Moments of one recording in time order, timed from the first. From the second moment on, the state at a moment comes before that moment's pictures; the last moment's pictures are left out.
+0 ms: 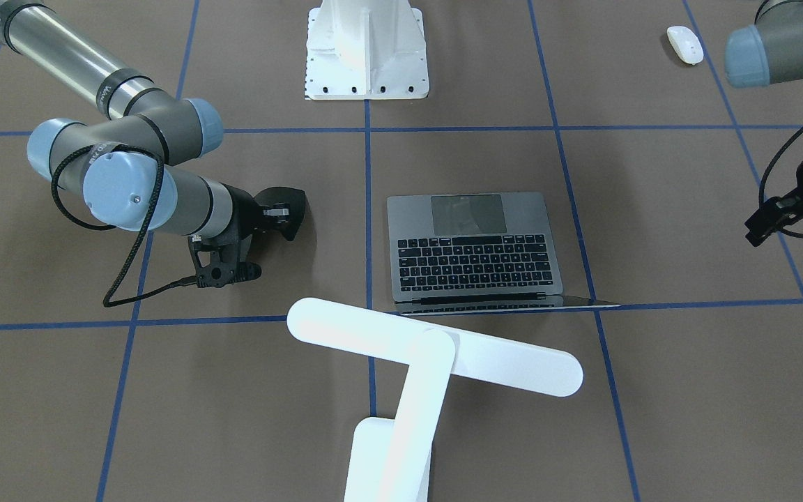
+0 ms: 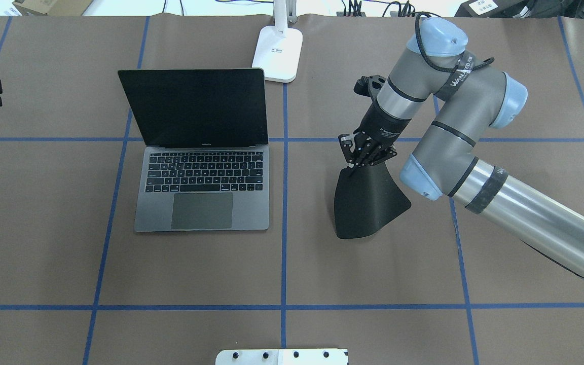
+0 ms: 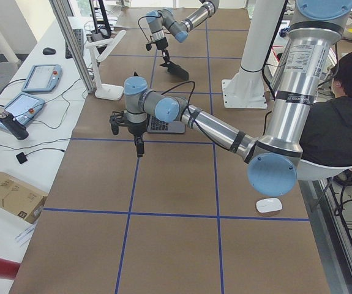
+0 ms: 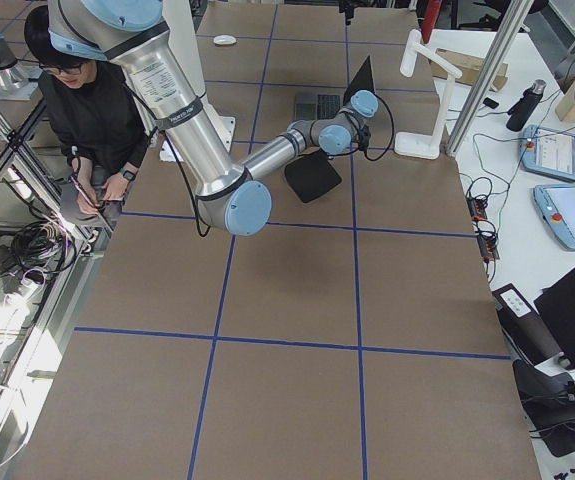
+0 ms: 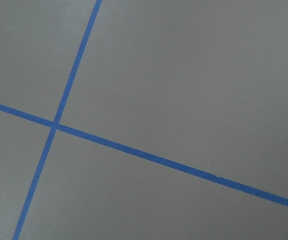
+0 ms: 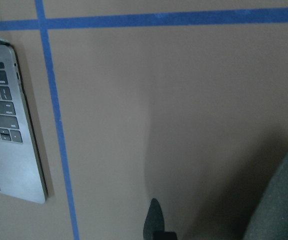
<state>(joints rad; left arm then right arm) -1.20 -1.77 -1.82 -1.50 -2.11 -0.83 0.79 -0.92 1.42 -1.34 2.54 0.98</state>
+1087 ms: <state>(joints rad) -1.20 -1.77 -1.81 -1.50 -2.11 -0.83 0.77 -0.76 1.18 -1.27 2.46 0.99</state>
